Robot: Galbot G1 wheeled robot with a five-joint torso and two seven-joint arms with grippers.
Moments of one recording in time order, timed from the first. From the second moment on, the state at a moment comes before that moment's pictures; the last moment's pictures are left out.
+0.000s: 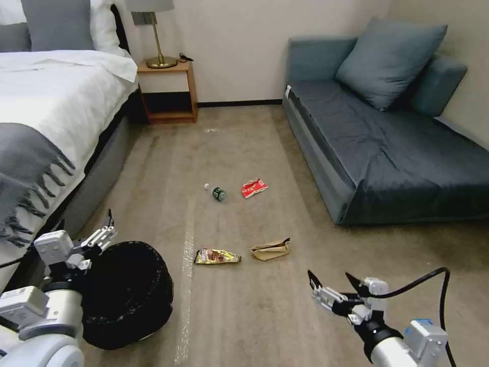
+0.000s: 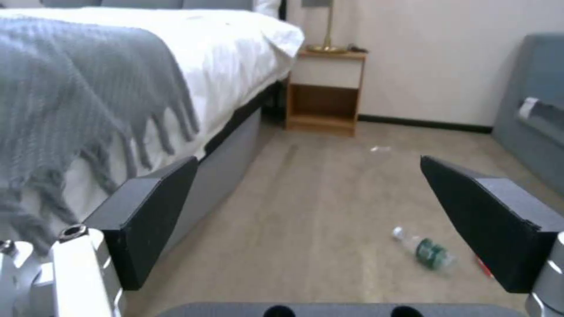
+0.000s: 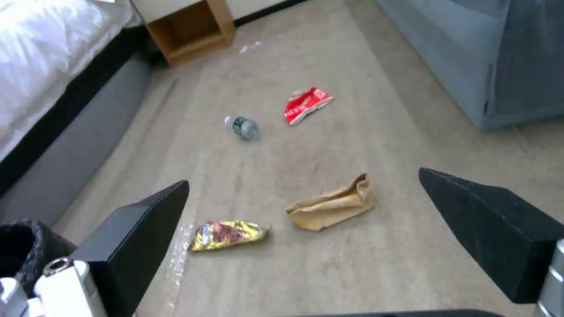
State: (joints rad) left arm 1.75 -1.27 -0.89 -2.36 -0.50 0.17 -0.25; right arm -1.96 1.35 0.52 2.51 0.46 -0.38 0.10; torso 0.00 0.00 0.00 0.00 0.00
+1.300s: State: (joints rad) left arm 1.75 -1.21 -0.95 -2.11 -0.75 0.68 -0.49; right arm -1.87 1.31 0.52 2.42 0.48 -0.35 0.11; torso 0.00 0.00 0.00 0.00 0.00
